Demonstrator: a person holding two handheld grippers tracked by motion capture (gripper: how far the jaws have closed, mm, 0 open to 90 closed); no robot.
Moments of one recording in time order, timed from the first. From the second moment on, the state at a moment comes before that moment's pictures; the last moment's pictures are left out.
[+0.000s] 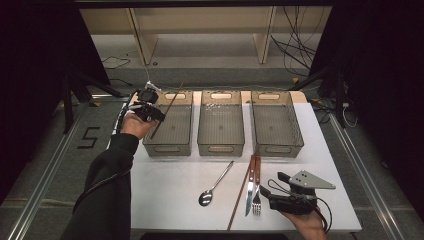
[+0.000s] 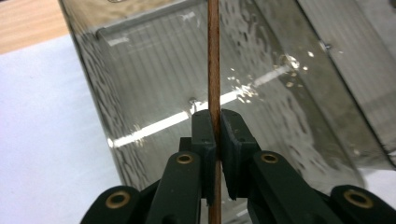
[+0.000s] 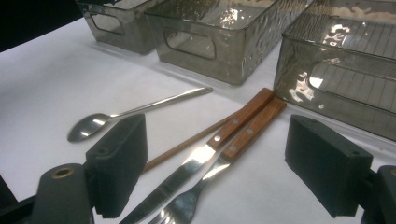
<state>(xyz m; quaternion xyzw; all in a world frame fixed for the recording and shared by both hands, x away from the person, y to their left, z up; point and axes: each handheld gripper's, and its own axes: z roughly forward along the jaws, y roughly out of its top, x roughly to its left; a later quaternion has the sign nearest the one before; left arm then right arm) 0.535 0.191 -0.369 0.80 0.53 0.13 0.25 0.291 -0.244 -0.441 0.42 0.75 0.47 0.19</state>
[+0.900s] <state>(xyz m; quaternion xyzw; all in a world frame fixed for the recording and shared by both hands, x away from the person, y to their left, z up) 0.542 0.192 -0.402 0.79 0.55 0.12 0.22 0.290 -0.244 -0.440 0.42 0.76 0.47 0.19</state>
